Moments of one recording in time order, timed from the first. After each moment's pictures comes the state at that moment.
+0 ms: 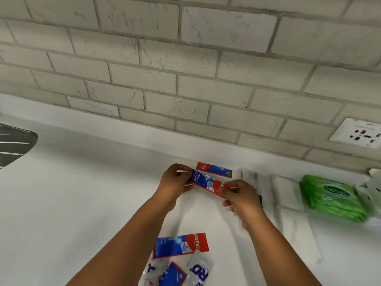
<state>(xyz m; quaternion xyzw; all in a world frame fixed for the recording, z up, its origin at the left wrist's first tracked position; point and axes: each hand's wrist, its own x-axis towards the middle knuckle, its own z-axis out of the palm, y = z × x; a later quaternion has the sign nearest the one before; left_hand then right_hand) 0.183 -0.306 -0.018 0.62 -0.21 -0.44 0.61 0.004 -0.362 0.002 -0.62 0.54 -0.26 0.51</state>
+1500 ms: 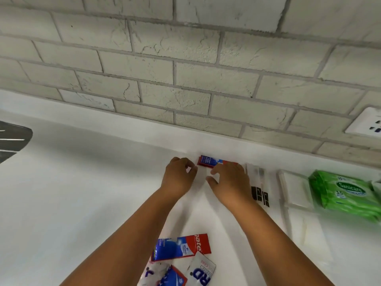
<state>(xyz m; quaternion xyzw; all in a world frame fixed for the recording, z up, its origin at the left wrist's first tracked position) 0.190 -0.350 -0.038 0.81 -0.43 -0.16 0.38 0.044 -0.399 -0.011 -0.86 0.48 -0.11 0.12</state>
